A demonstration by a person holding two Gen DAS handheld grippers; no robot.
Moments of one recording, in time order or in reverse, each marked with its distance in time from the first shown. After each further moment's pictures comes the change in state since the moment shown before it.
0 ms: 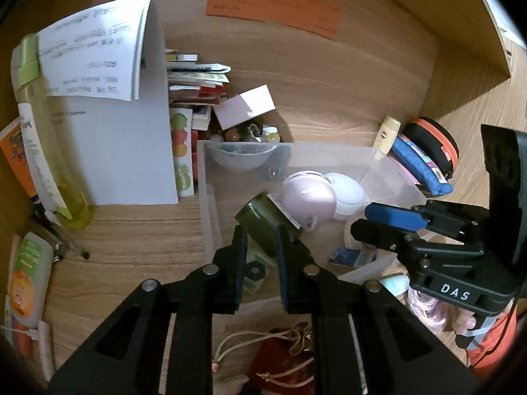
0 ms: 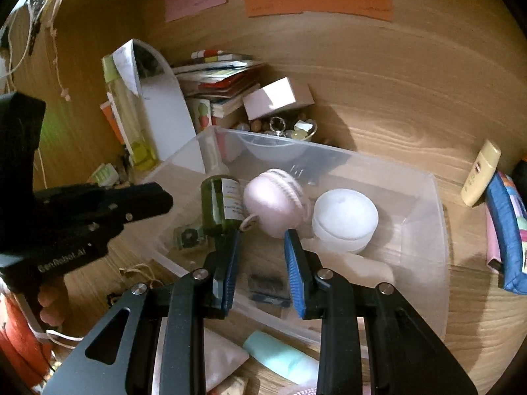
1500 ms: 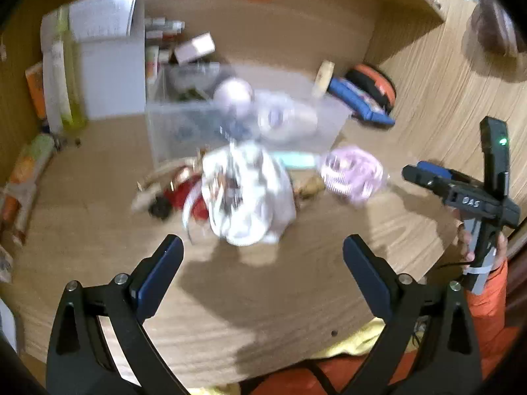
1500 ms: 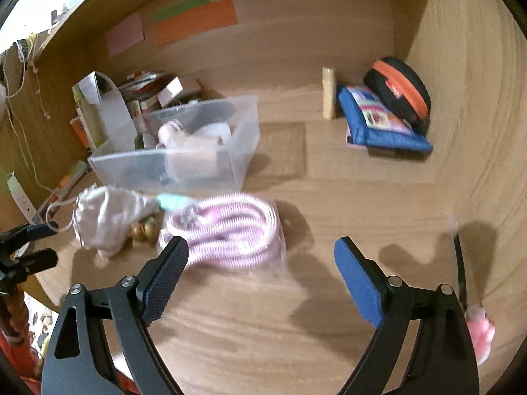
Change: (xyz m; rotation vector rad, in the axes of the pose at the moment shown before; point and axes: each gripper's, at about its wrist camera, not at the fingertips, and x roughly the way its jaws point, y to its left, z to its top) left arm -0.082 -0.070 -0.118 0.017 0.130 -0.079; right arm -0.145 -0.079 -0.138 0.231 -0.032 -0.201
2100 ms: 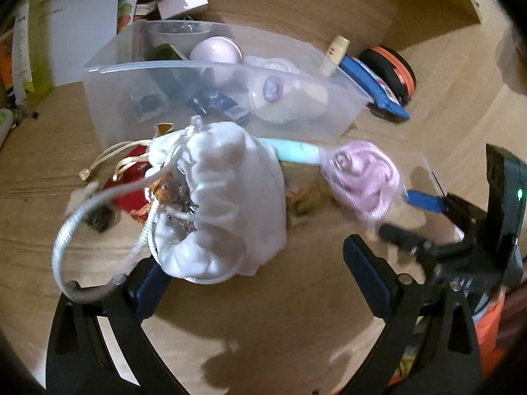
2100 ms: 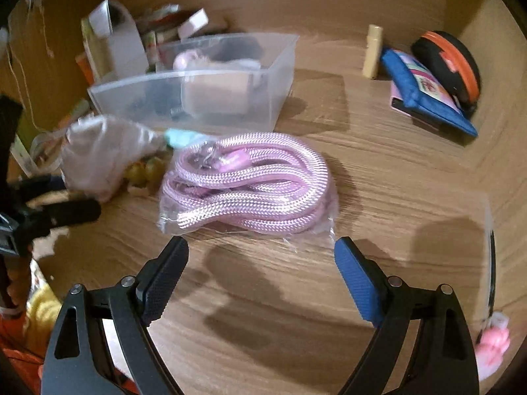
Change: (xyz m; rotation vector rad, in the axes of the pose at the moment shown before) left arm 0.066 -0.009 0.027 -0.104 0.103 -0.046; right arm 0.052 0.028 -0.012 -0.157 0.217 0.013
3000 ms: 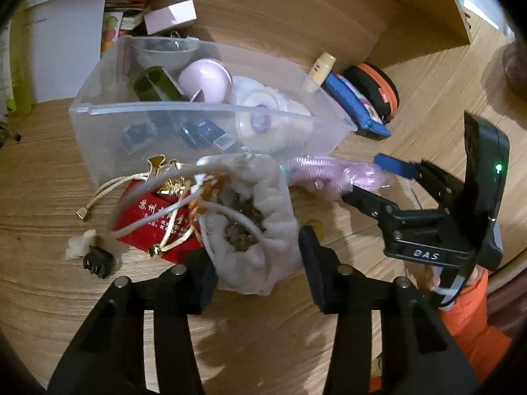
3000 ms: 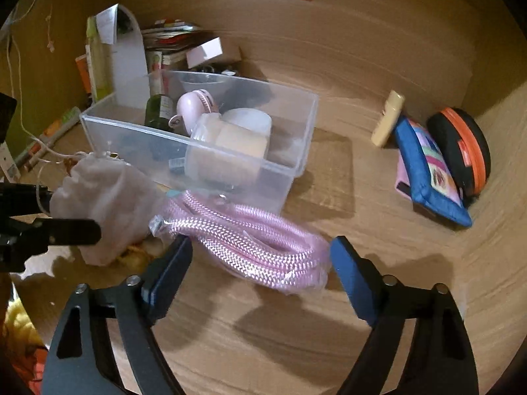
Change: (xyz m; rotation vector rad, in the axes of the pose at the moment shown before) left arm -0.008 0.001 0.022 0.014 0.001 -0.111; right arm 0.001 0.023 0.062 -0.144 -0.108 -0.089
